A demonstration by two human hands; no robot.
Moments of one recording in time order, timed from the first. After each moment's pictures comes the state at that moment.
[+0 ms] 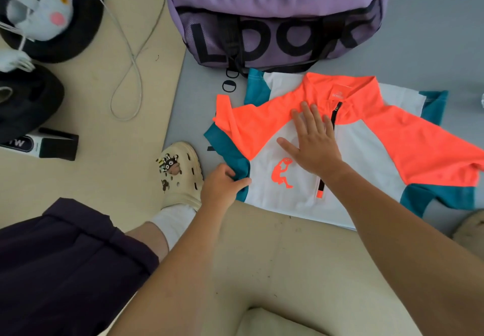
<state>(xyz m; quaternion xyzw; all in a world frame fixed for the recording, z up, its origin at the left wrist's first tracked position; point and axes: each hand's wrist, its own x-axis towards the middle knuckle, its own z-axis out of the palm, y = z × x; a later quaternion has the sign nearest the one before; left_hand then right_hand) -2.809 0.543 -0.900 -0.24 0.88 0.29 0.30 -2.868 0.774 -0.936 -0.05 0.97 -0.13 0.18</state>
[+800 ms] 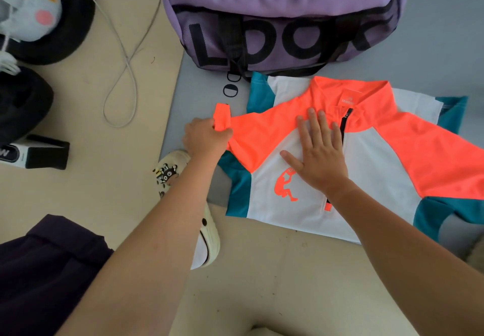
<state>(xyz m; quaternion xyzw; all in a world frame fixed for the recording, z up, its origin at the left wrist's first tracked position) -2.934 0.527 -0.915 -0.23 0.93 0.20 0.20 -2.858 0.772 -0.966 -0.07 0.99 -0.07 0.09</state>
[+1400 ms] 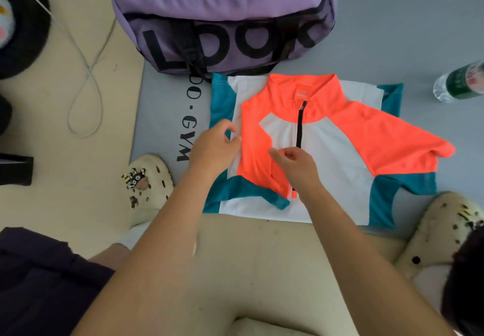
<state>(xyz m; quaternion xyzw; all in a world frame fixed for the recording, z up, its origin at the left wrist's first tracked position) -2.894 0.601 -0.858 -0.05 0.91 0.30 0.28 -2.830 0.777 -0.904 0.36 0.75 -0.50 0.24</state>
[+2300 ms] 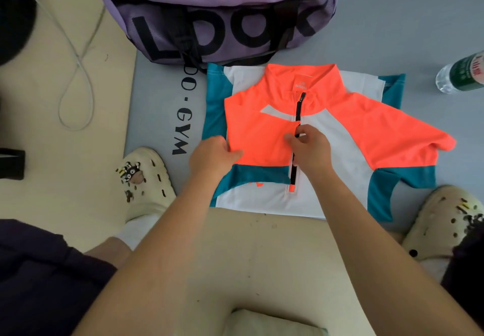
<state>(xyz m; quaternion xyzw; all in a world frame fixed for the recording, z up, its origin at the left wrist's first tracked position) -2.875 0.602 -0.905 -0.08 0.93 0.17 0.31 -2.844 0.809 -0.917 0.33 0.79 -0.49 0.16</state>
